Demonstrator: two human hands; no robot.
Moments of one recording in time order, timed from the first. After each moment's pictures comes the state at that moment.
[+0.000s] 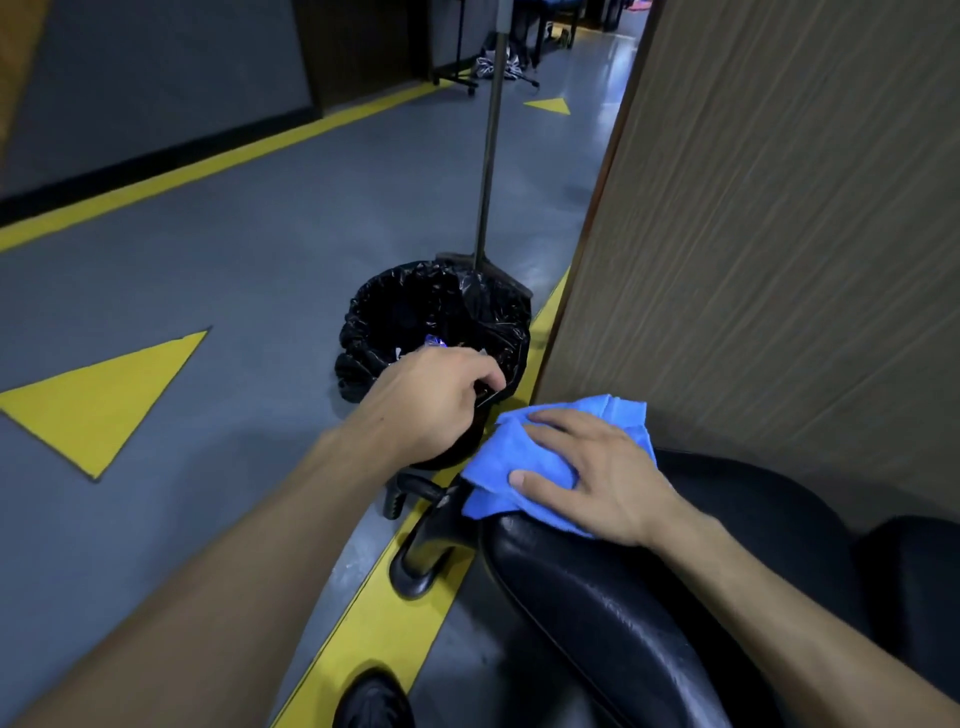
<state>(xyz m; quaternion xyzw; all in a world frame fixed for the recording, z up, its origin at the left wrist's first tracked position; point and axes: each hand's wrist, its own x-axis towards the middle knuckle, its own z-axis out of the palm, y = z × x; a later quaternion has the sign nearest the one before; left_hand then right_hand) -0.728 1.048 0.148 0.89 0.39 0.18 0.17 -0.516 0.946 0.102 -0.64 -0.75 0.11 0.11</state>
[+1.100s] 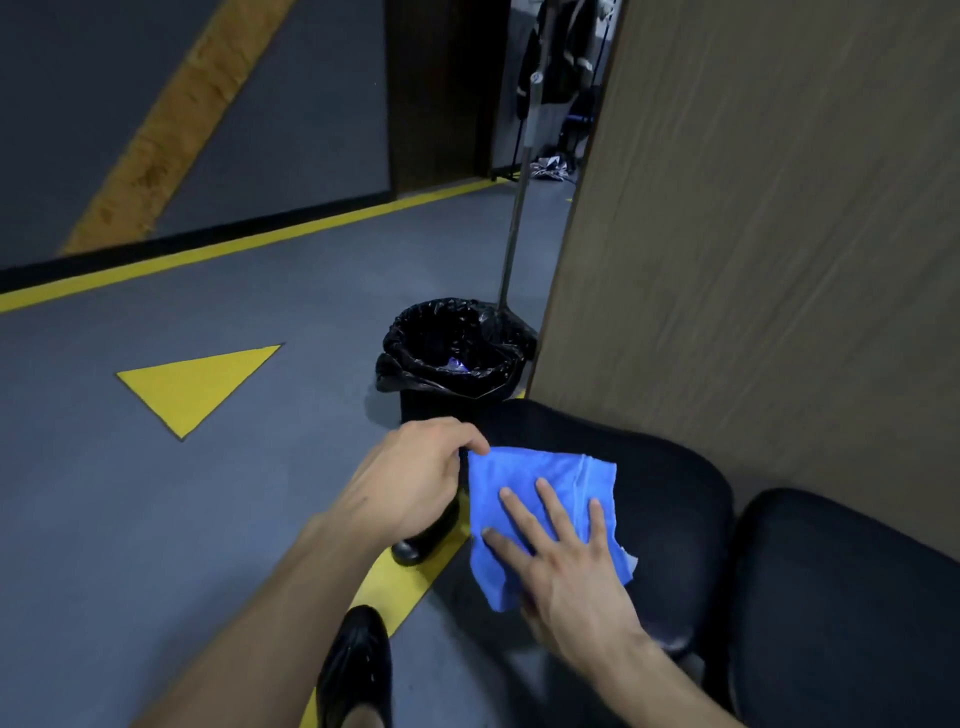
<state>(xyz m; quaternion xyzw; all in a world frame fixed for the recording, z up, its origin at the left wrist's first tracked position) -0.752 0.831 0.164 0.83 0.47 0.23 0.18 -0.554 0.745 0.086 -0.59 -0.80 -0.09 -0.06</state>
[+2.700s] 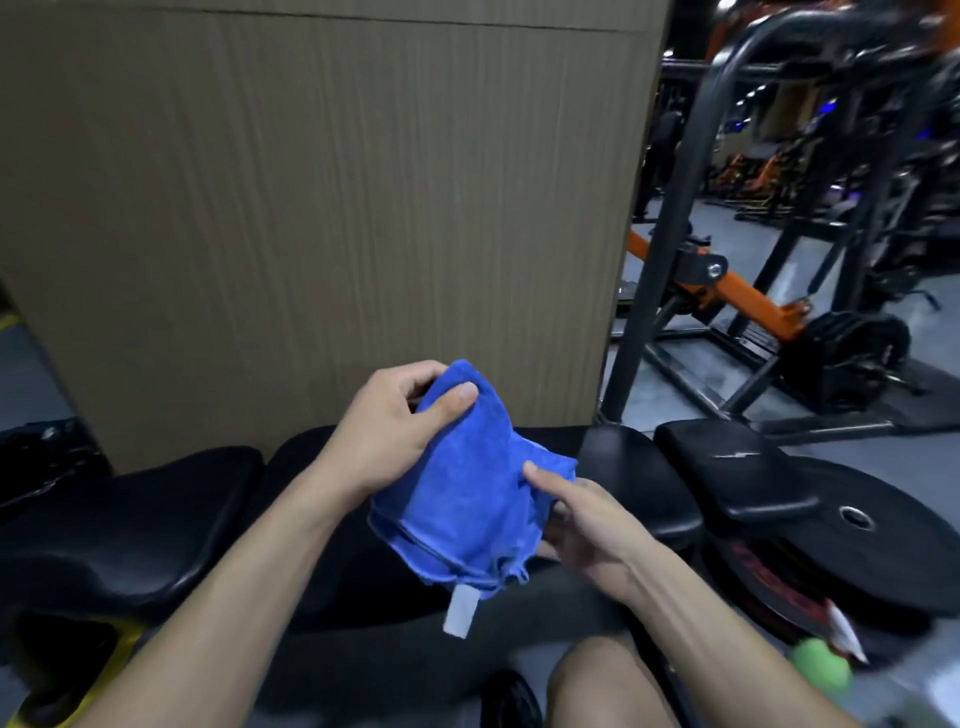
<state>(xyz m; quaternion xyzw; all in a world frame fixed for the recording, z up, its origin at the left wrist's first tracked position) -0.390 0.457 0.332 0.83 0.06 0.29 0.47 -0.271 0.277 0.255 -0.57 -0.15 0.44 0.68</state>
